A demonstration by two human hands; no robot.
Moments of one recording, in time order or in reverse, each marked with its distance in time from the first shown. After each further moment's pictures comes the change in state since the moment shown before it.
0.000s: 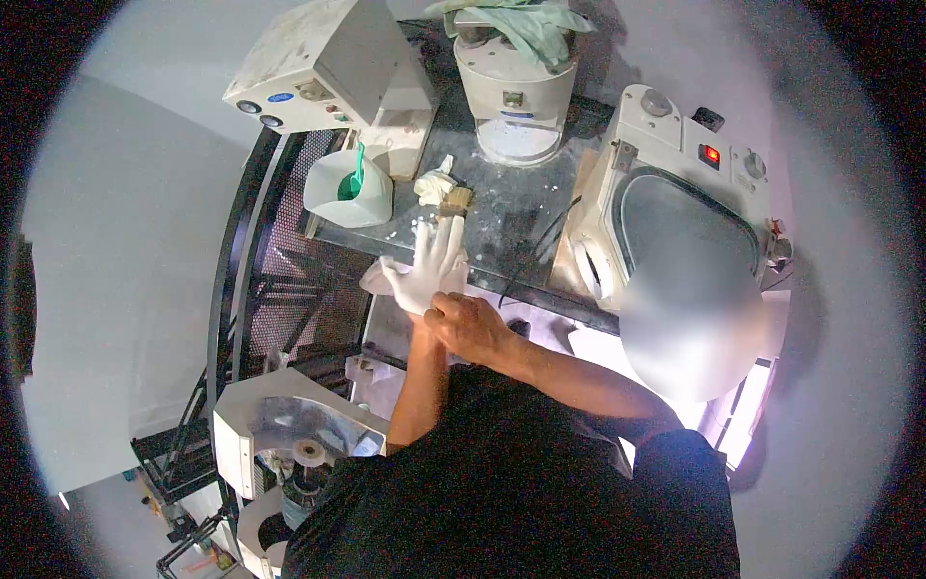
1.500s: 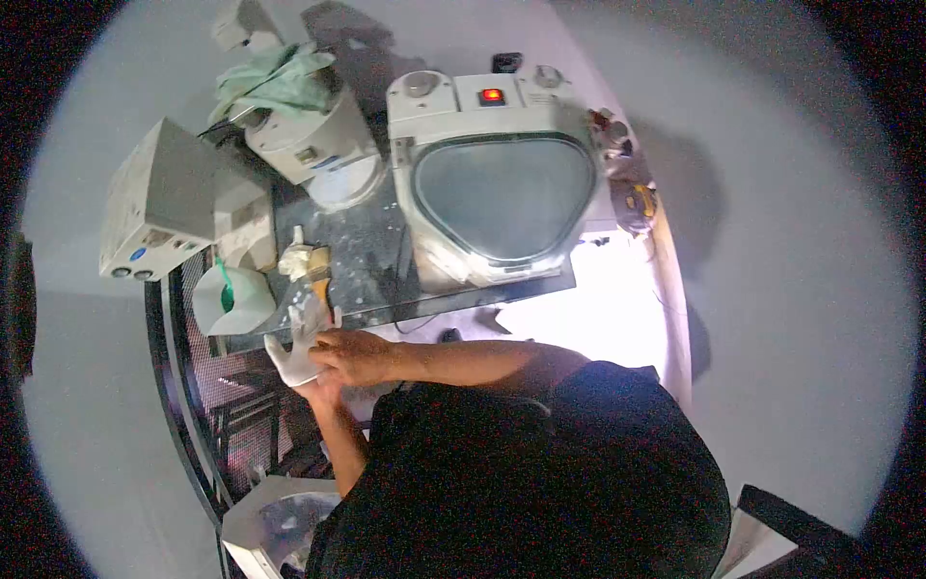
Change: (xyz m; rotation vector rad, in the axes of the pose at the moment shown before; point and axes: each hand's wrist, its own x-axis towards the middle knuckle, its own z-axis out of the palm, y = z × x) left_hand -0.017 0.027 0.010 0.189 0.161 -0.160; right_hand 0.001 0.016 0.011 0.292 0.155 0.089
